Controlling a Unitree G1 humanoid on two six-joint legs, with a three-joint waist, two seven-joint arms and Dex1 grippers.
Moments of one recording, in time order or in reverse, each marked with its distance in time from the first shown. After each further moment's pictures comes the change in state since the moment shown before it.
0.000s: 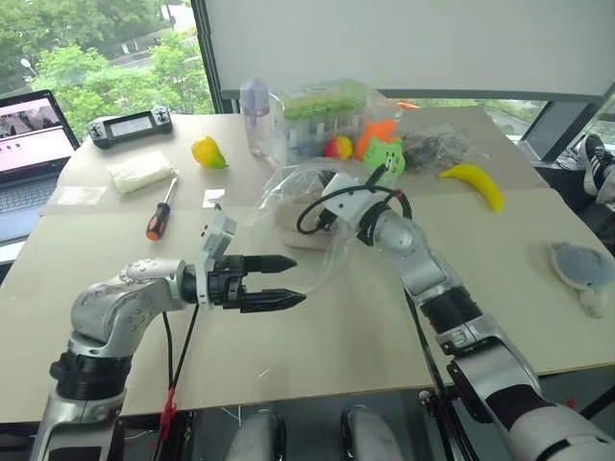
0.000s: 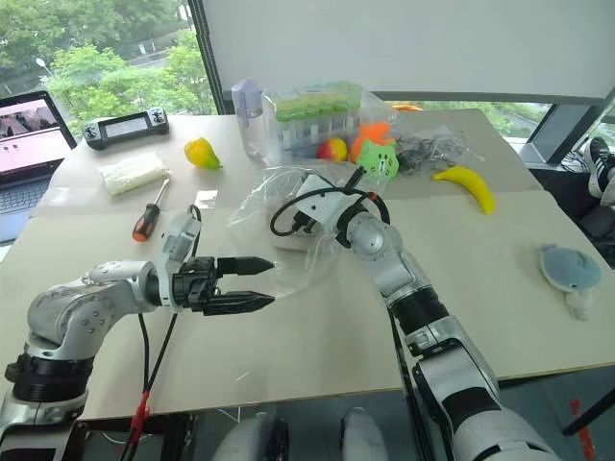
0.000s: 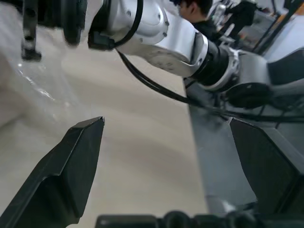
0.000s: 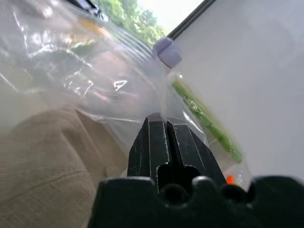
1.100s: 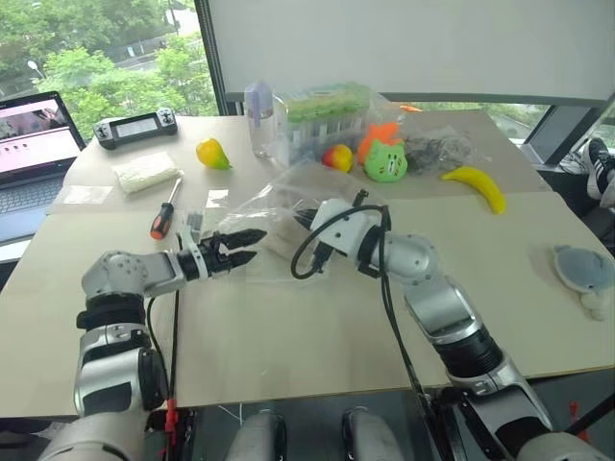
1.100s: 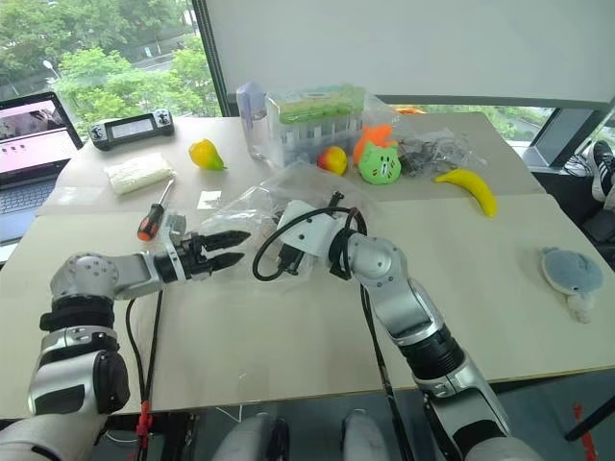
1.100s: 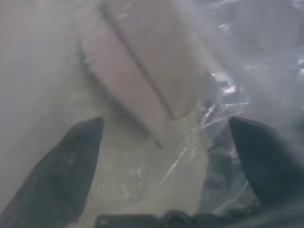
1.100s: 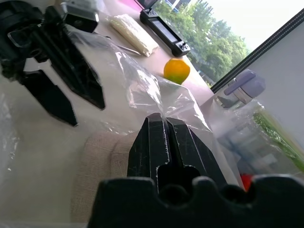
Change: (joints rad) left arm -0.344 -0.169 0.327 0.921 0.002 0.386 0.444; right arm 0.193 -0.026 0.043 -0.494 0.053 0.359 0.319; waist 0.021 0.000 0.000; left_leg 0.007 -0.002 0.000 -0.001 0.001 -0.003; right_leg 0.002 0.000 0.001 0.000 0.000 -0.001
